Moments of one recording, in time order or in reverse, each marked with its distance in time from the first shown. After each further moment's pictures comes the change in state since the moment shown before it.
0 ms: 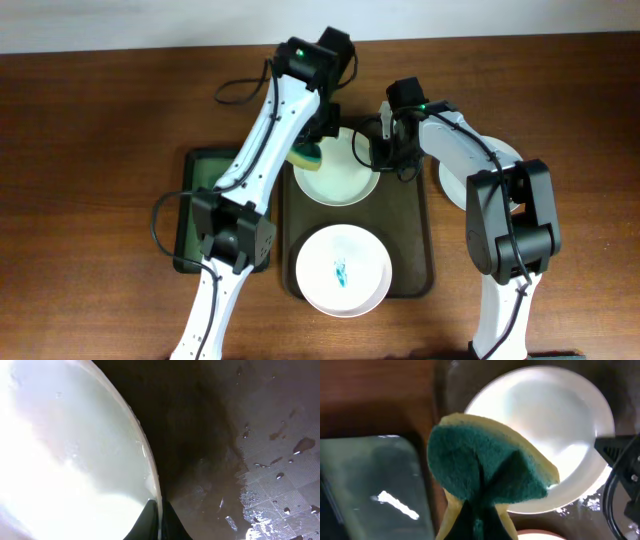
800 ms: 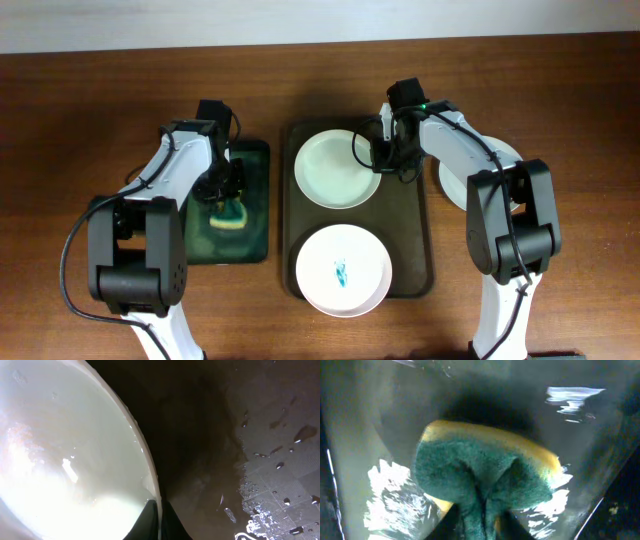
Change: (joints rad) left arm 0.391 -0.483 -1.287 0.721 0.097 0.079; right arm 0.000 0.000 0.000 -0.033 0.000 -0.002
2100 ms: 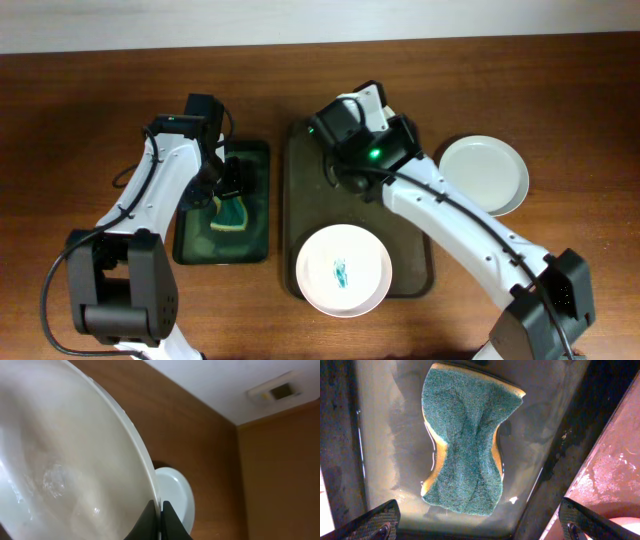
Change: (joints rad) left arm -0.001 -0.153 0.011 -0.151 0.060 -0.001; right arm 0.435 -0.398 -0.004 -0.136 1.175 -0.034
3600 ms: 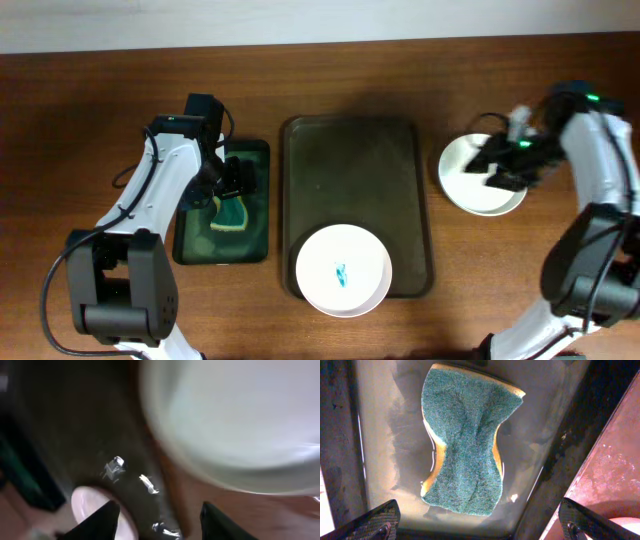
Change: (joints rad) left arm 0.000 0.000 0.001 0.000 0.000 0.000; right arm -0.918 0.140 -0.009 -0.321 -1.402 -0.108
